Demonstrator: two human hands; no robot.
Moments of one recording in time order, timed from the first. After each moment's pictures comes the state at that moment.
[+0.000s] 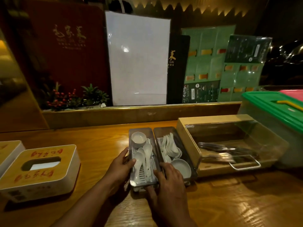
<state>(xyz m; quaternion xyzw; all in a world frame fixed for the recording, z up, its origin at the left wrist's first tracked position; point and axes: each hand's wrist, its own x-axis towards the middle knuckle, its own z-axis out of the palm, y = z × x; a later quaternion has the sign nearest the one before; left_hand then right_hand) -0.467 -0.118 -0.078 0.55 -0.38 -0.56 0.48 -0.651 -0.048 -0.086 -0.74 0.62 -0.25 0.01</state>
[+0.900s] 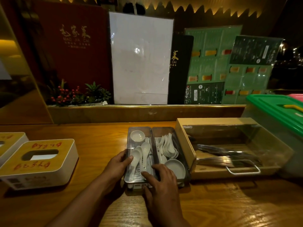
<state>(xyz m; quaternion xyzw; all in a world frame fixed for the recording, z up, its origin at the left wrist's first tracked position) -0.484 -0.113 -0.084 0.55 -0.37 -0.57 0.49 -0.670 -0.047 -0.093 -0.78 0.56 -0.29 0.05</state>
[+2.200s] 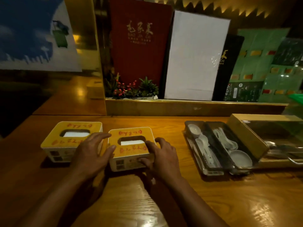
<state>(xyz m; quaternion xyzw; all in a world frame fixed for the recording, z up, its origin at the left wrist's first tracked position) -0.159 0.003 -0.019 0.70 -0.61 -0.10 0.37 -0.396 -0.055 -0.063 -0.81 0.55 -0.22 0.03</state>
